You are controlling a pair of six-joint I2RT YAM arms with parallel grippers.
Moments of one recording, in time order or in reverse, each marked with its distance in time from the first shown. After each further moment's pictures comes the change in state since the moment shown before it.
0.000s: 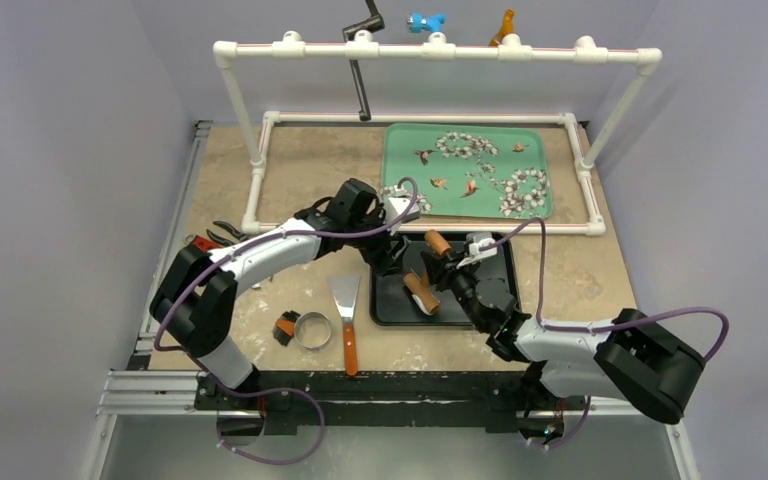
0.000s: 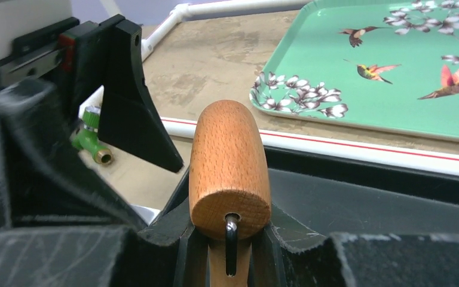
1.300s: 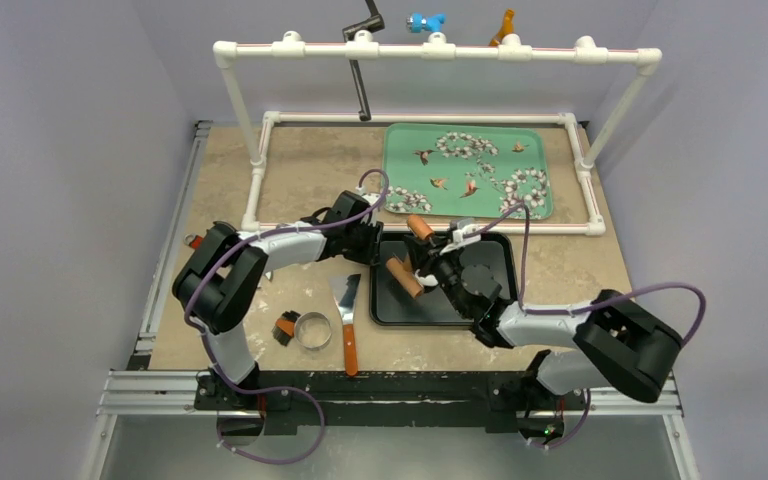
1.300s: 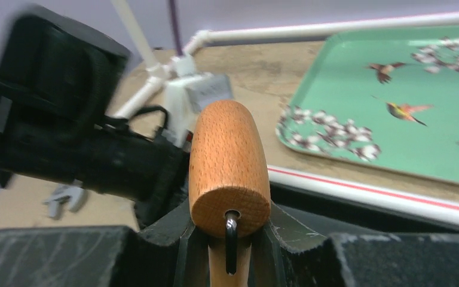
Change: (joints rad) left arm 0.092 0.161 -0.098 0.135 -0.386 -0.497; right arm 0.030 0.188 0.107 0.146 0.026 -0.061
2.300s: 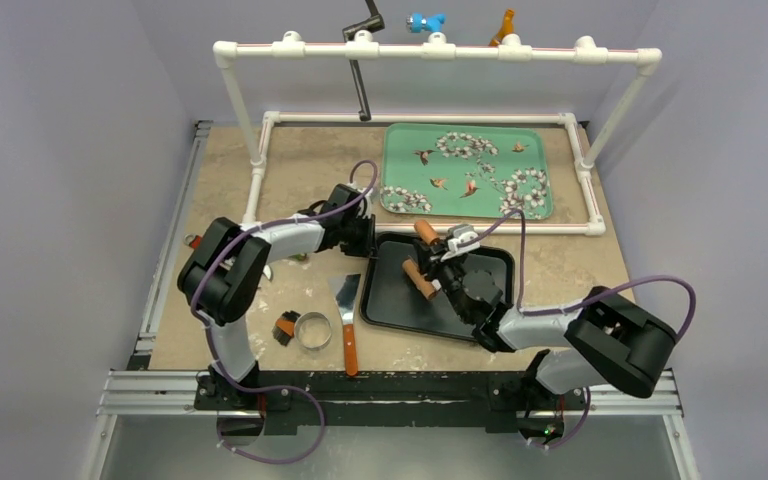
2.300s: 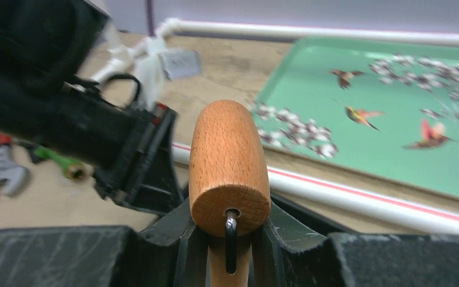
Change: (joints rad) left arm 0.056 0.063 0.058 -0.011 0.079 -0.093; right arm -0.006 0.006 -0.044 0.041 0.058 -0.161
